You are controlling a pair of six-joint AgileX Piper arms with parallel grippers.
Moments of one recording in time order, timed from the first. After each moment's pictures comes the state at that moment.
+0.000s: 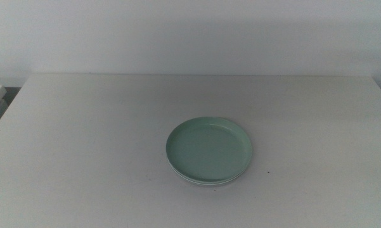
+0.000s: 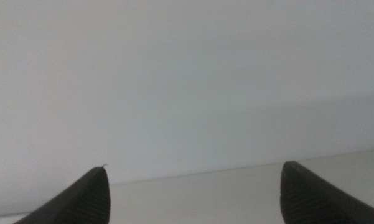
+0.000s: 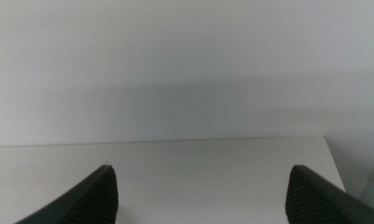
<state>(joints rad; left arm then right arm) -0.17 0.65 -0.95 -0.02 0.54 0.02 0.12 0.84 -1.16 -0.04 0.74 0.16</state>
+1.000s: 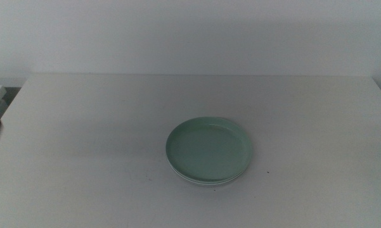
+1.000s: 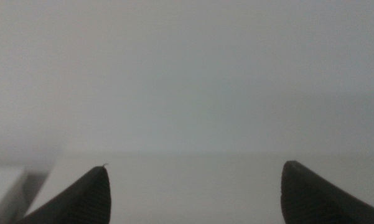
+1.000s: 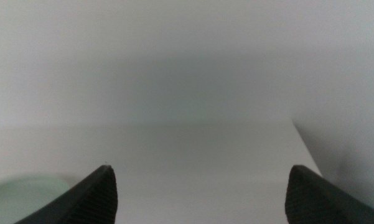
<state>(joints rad) -0.11 0.33 -0.39 -0.09 0.20 -0.02 0.07 0.35 -0.44 -0.12 0.33 0.16</state>
